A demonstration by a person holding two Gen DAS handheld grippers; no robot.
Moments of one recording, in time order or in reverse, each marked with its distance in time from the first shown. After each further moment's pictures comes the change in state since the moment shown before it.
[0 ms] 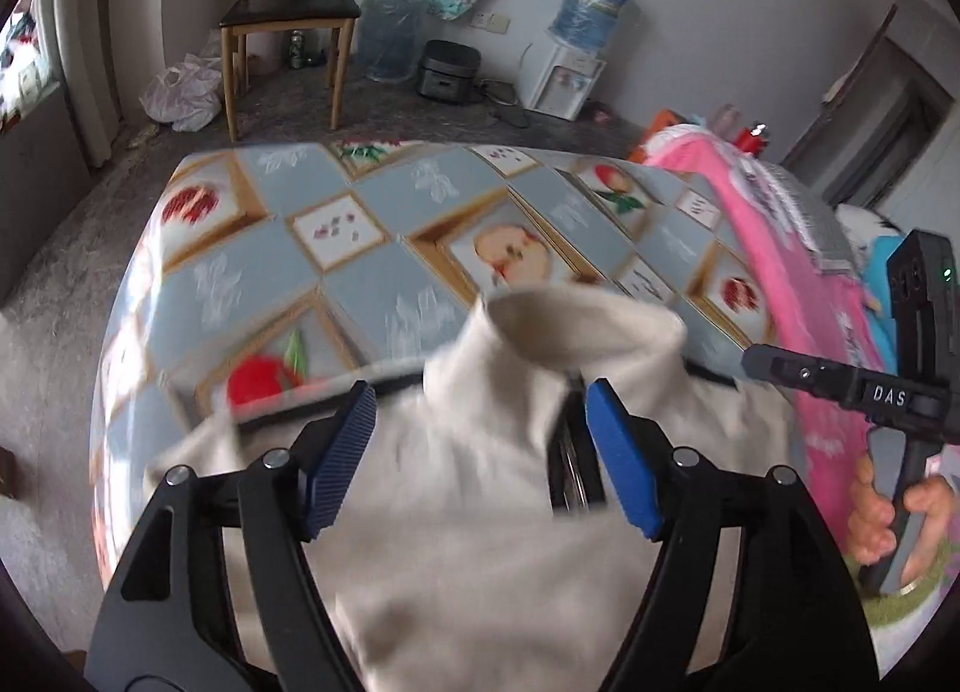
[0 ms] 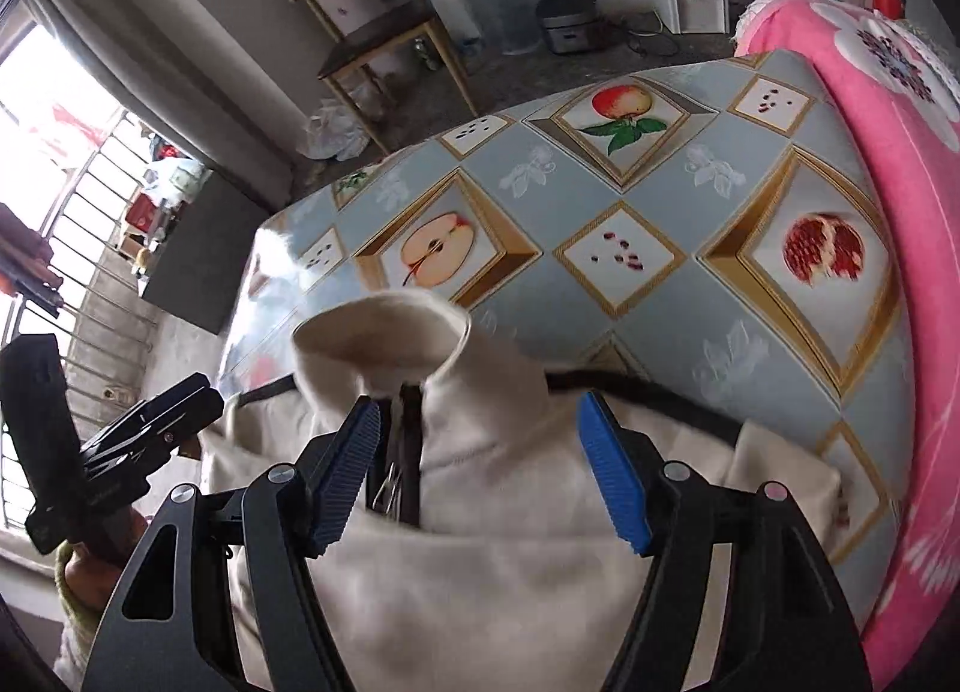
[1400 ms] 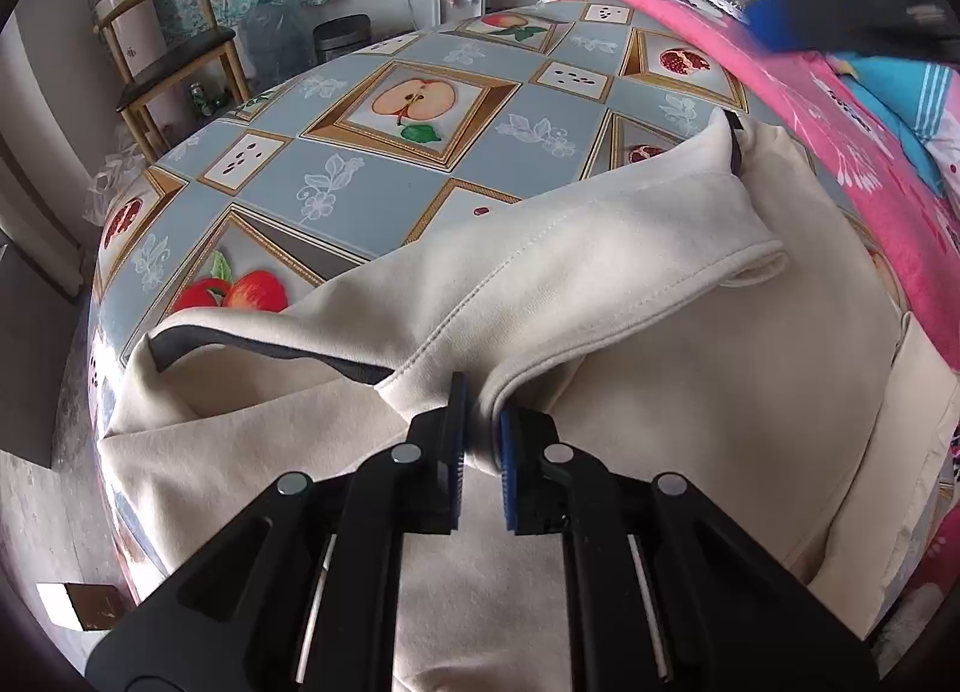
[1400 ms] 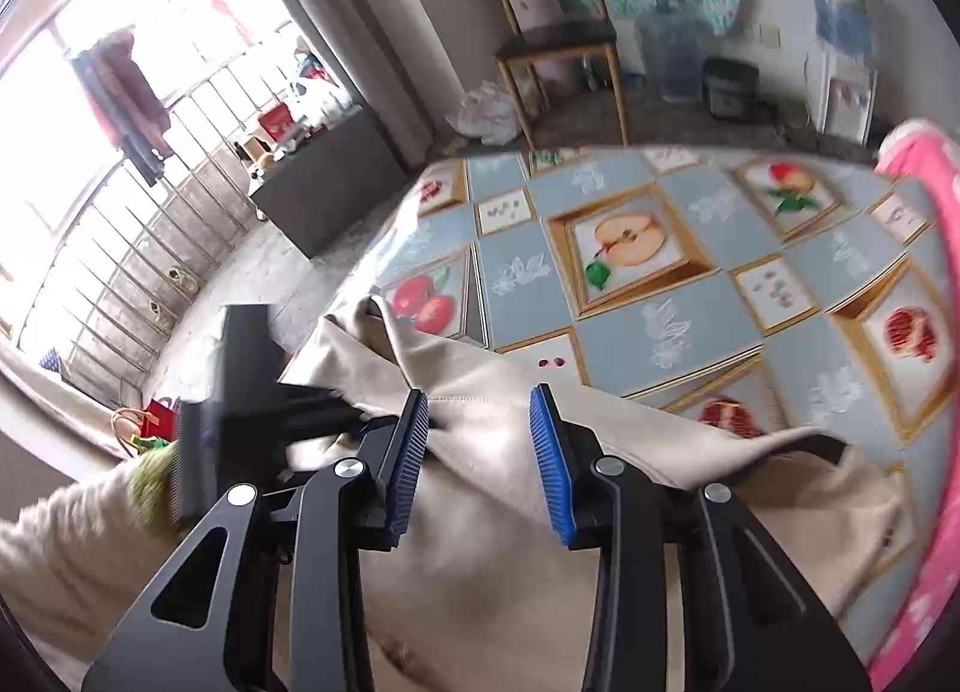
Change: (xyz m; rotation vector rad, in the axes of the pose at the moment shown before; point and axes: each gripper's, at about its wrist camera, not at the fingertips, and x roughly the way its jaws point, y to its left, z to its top) left arm 0.009 -0.030 -0.120 0.421 0.120 0.020; right arm -0.029 0.066 -0.071 -0.345 -0.020 0.212
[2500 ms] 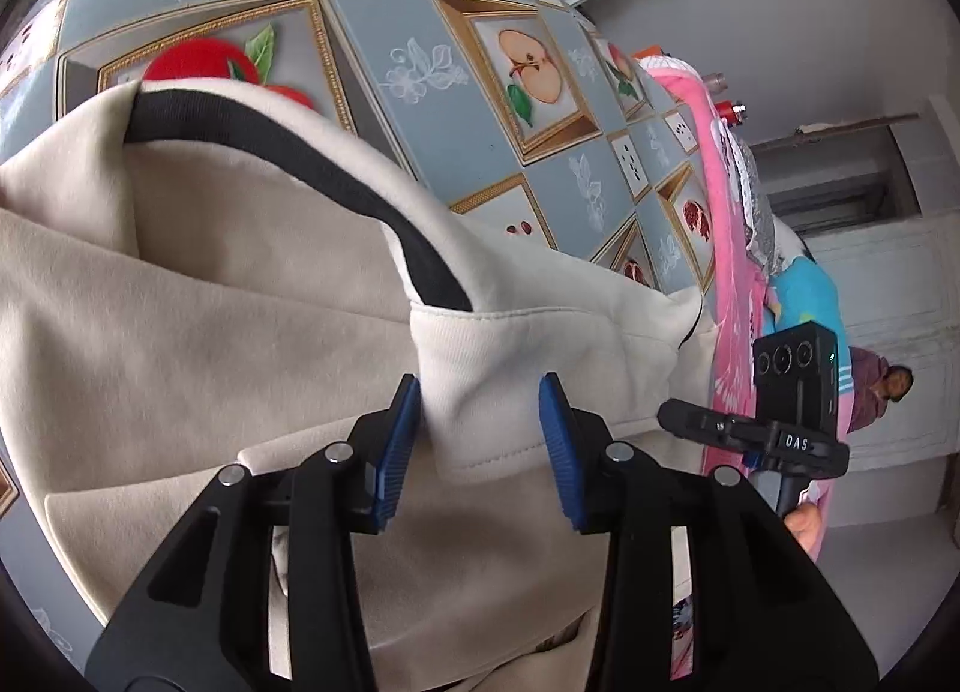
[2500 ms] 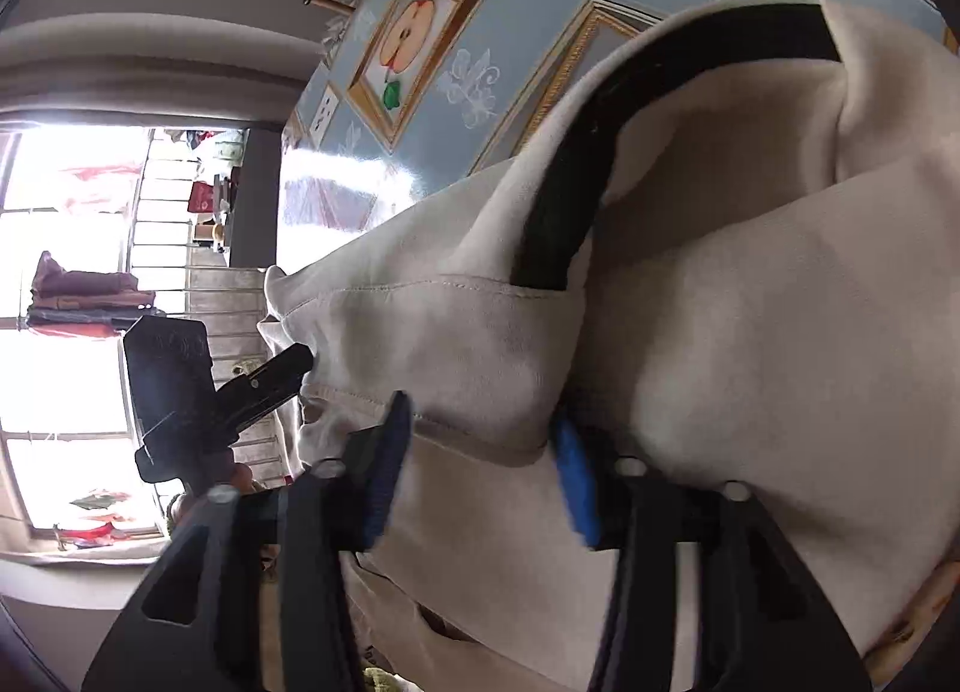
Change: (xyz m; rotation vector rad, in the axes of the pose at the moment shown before) left arm 0.029 0.082 -0.004 -0.672 0.121 -0.463; right arm 0.044 -0.109 -0.080 0.636 0.253 0.195
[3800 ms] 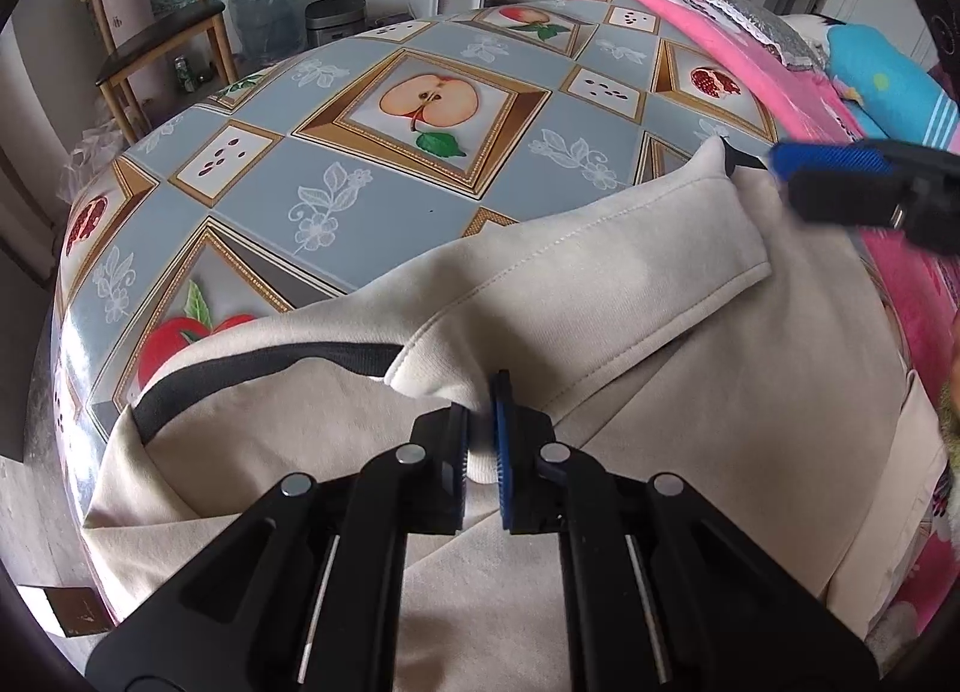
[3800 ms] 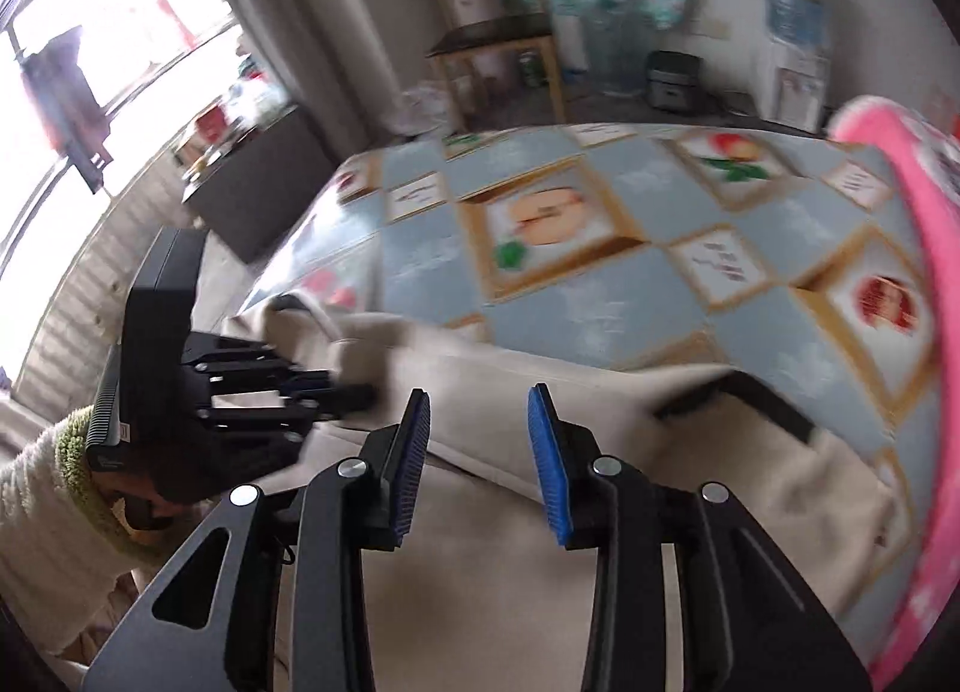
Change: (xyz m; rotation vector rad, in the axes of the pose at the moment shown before) left arm 0.029 -0.056 -0.001 0.623 -0.085 0.403; right arm -0.010 0.119 -0.007 -0.615 -0.321 -0.308
